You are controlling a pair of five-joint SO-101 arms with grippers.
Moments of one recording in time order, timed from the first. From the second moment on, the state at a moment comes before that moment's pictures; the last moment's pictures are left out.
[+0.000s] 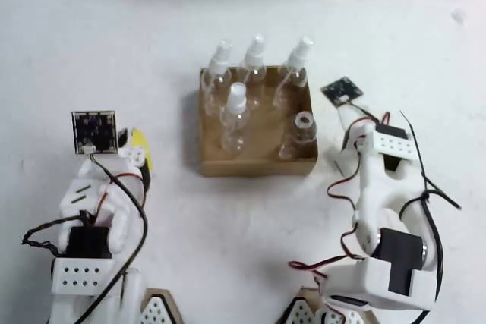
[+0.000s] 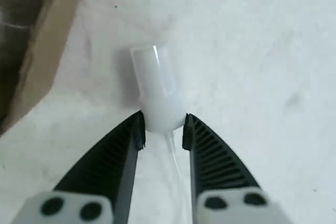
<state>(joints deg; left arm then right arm) -5.4 -75.2 78.5 37.1 5.1 11.6 -2.9 36.3 48.7 43.6</state>
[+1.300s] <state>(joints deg) -5.4 -75.2 78.5 37.1 5.1 17.6 14.7 18.6 51.3 41.9</state>
